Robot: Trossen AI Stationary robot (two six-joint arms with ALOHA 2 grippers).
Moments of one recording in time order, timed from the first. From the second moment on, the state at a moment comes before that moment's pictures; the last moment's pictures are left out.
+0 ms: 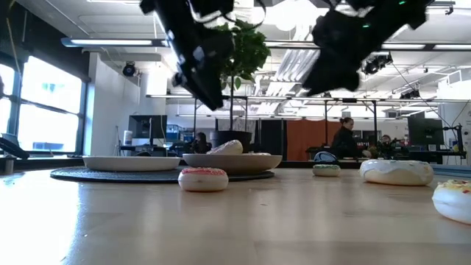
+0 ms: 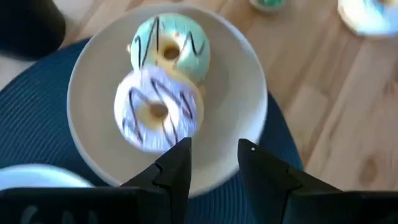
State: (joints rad) left arm 0.07 1.64 1.28 -0.65 -0.21 -0.38; right arm -0.06 1.17 0.72 -0.26 0.15 0.44
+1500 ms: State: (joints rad) left arm -0.30 1.53 1.28 -0.90 -0.52 -0.68; right arm 0.14 1.40 0.78 -0.61 0.25 0.48
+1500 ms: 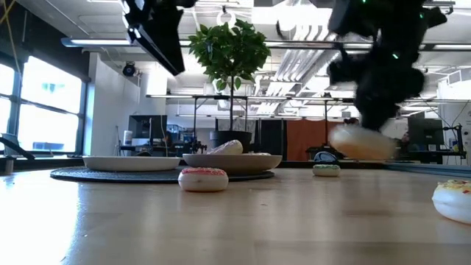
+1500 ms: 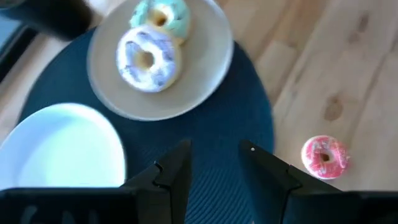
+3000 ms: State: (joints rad) left arm -0.30 1.47 1.28 -1.07 -0.67 -0.84; right arm -0.02 1.75 0.86 0.27 0.47 -0.09
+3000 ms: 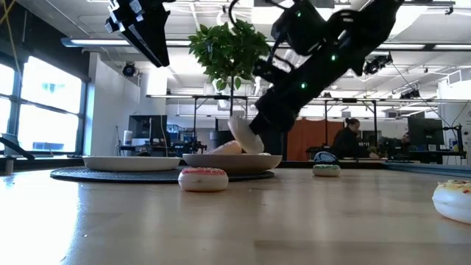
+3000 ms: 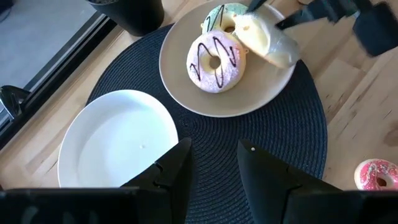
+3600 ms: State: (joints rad) left arm -0.30 1.48 1.28 -1.05 -0.65 -0.85; right arm 0.01 1.75 0.86 0.24 0.60 -0.05
